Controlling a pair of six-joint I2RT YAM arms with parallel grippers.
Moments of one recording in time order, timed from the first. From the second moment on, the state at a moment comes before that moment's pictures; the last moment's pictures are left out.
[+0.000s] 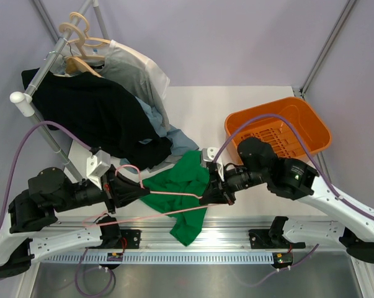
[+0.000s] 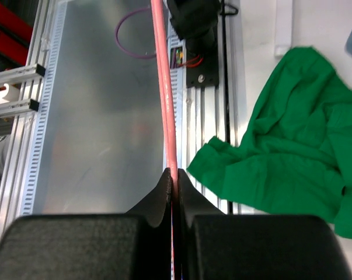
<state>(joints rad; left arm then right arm) -1.15 0.51 1.17 -0.75 0.16 -0.29 1.05 1.03 1.25 -0.75 -0.62 0.00</state>
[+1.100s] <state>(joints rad) -1.15 0.41 1.45 -0.72 -0.14 -0.49 1.05 0.95 1.27 -0.56 -0.30 -0.01</state>
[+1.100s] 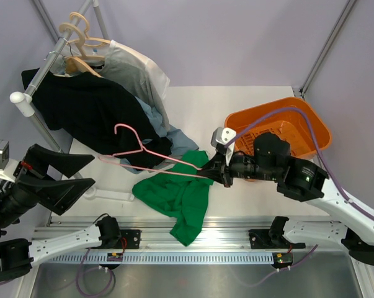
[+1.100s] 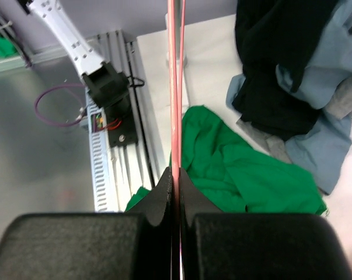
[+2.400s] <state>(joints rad) -1.15 0.54 1.60 -0.70 0.15 -0.48 1.04 1.92 2.18 -0.33 -0.15 -0.01</state>
